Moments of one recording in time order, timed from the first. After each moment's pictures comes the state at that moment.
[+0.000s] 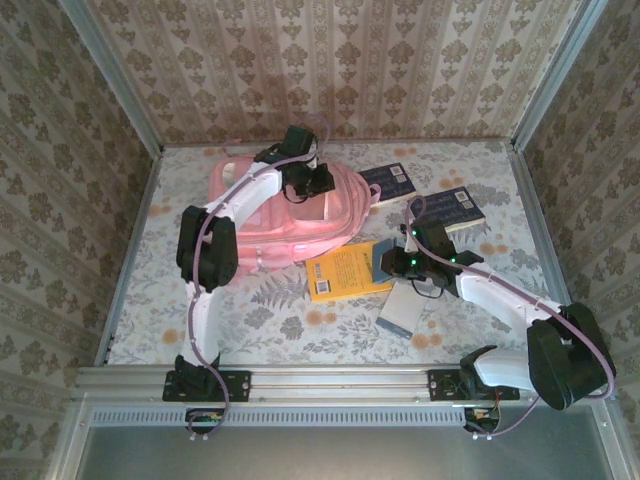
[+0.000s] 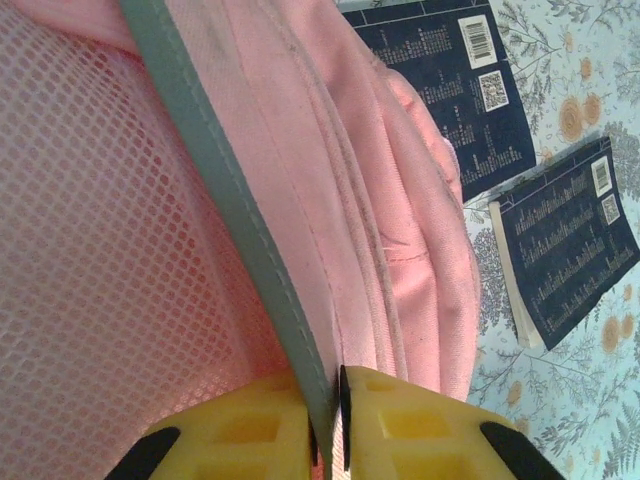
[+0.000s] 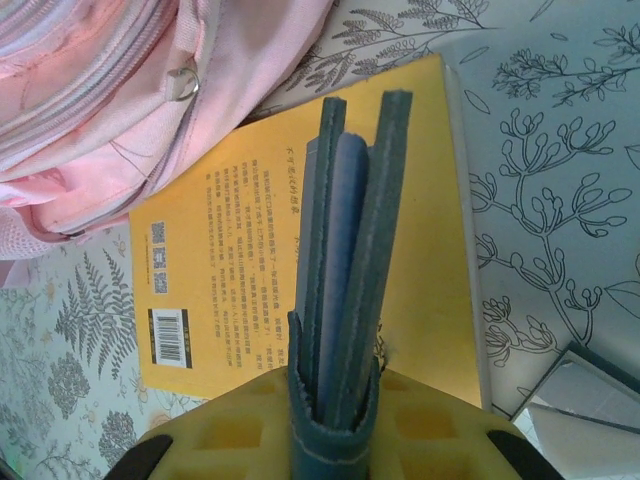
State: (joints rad) left arm -0.52 2.16 1.91 -0.68 0.35 -0.58; right arm 0.38 1.26 0.66 -0.27 -0.28 0.60
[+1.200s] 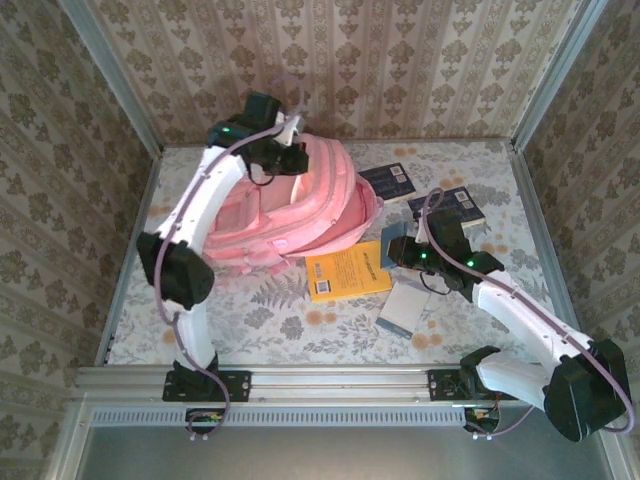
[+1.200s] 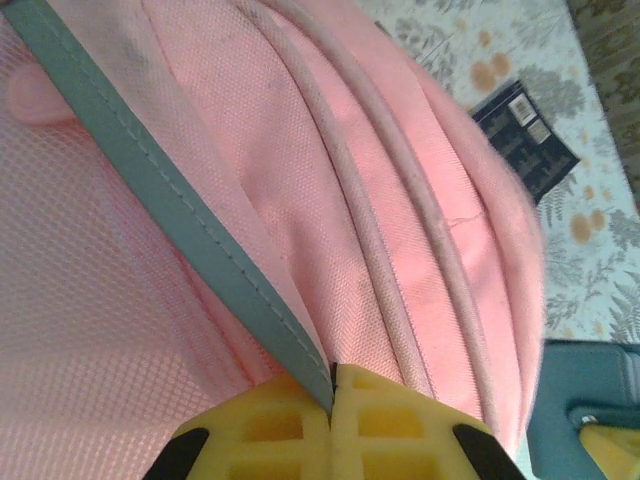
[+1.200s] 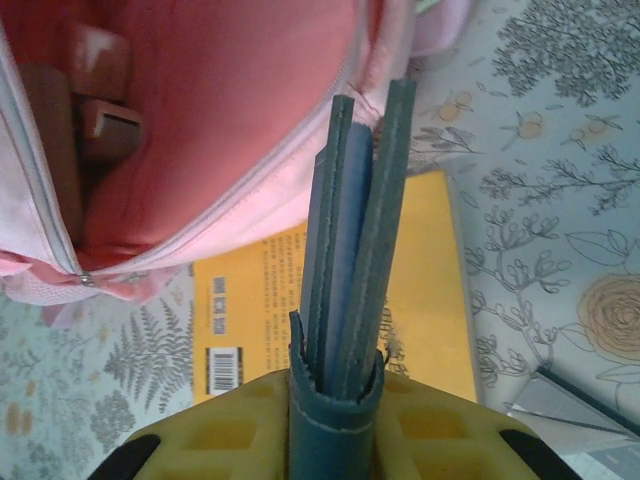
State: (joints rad) left arm -0.44 1.89 2.08 -1.06 0.36 -0.23; right arm 0.38 1.08 0.73 -0.37 -0.20 0.60
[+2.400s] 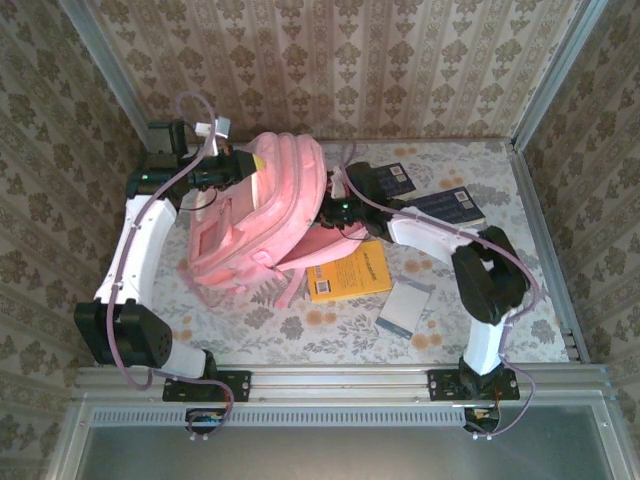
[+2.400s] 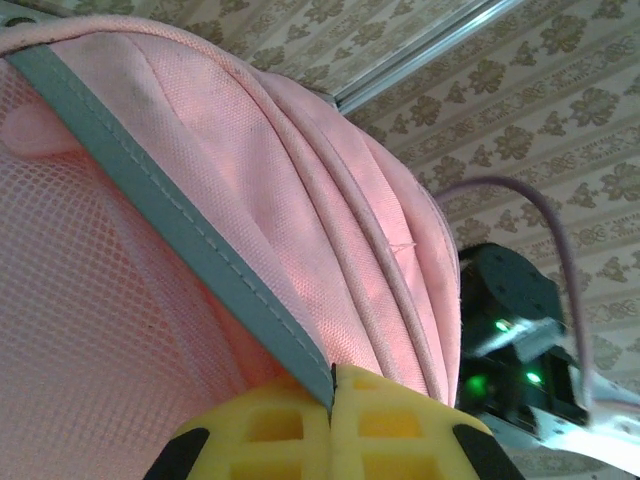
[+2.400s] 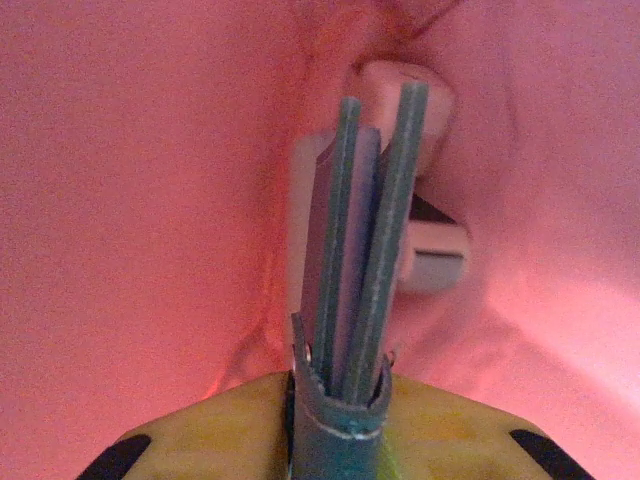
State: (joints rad) left arm -0.11 1.44 1.49 -0.63 0.91 -0.46; right arm 0.57 1.88 1.32 0.10 -0.63 0.90
